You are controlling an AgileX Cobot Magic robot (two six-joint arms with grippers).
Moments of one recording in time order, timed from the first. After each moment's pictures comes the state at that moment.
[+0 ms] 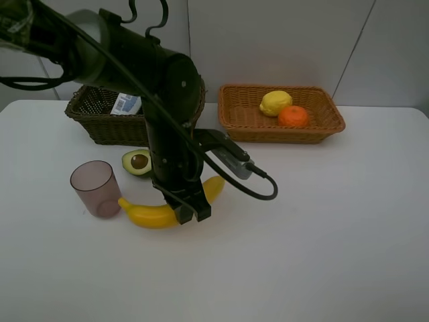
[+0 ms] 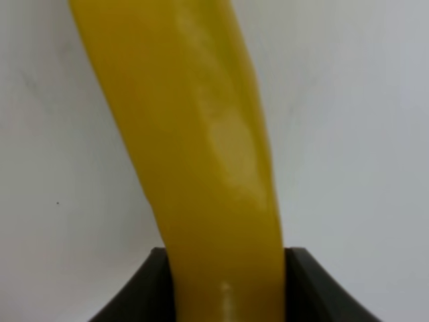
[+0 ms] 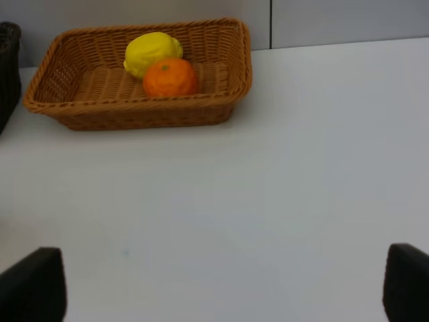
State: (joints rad) left arm -0.77 2.01 -1.30 -0.17 1.00 0.25; right arm 0.03 0.00 -0.52 -0.01 1.03 0.03
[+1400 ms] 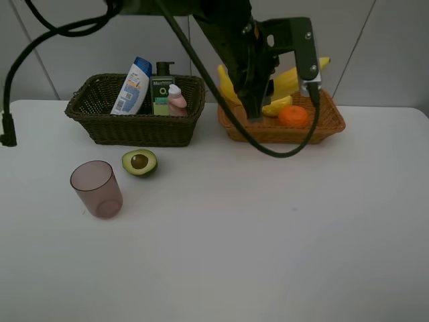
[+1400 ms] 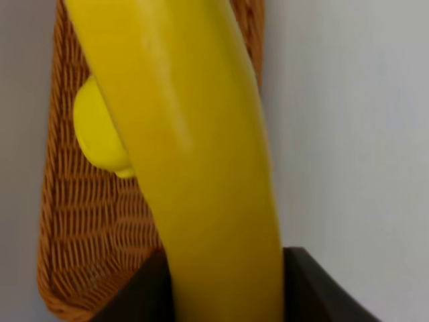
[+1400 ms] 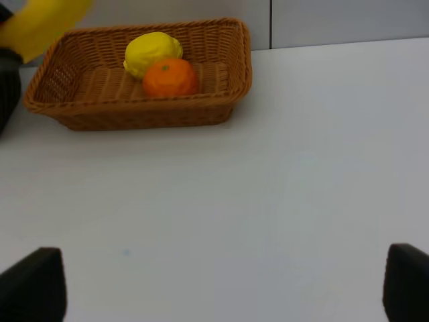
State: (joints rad) left arm -0.81 2.12 -1.78 0.02 0.63 0.76; right arm 0.03 0.00 -0.52 -0.01 1.03 0.03
